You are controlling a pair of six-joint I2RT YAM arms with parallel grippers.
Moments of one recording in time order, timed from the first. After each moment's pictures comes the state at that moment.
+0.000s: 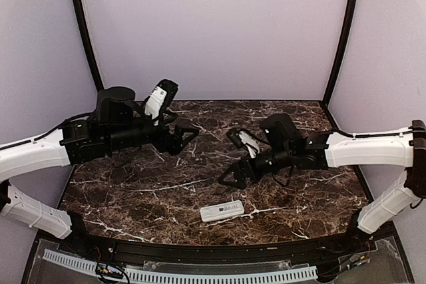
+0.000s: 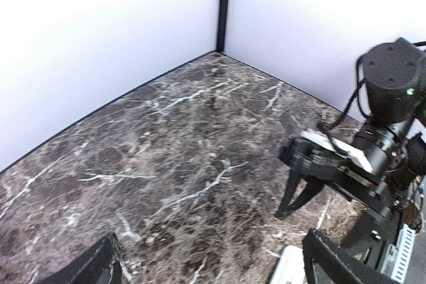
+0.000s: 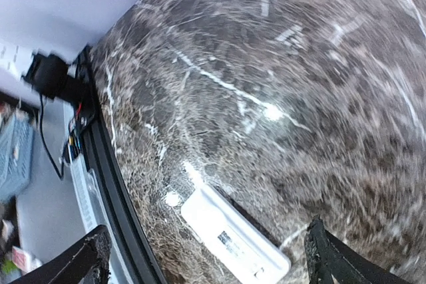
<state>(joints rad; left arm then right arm) -0.95 1.21 1.02 -0.15 -0.04 -0.07 0.92 1.43 0.88 -0.16 -0.39 0.36</state>
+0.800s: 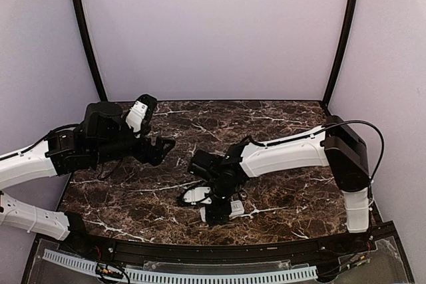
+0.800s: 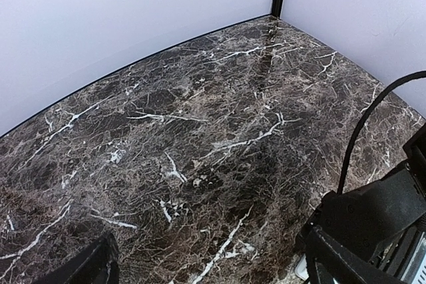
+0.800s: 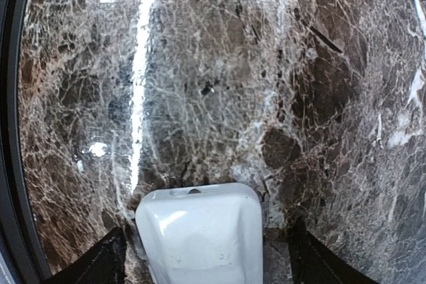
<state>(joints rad) -0.91 1.02 0.88 -0.33 -0.25 -0.16 1.18 2.08 1.50 -0.75 -0.18 -0.48</state>
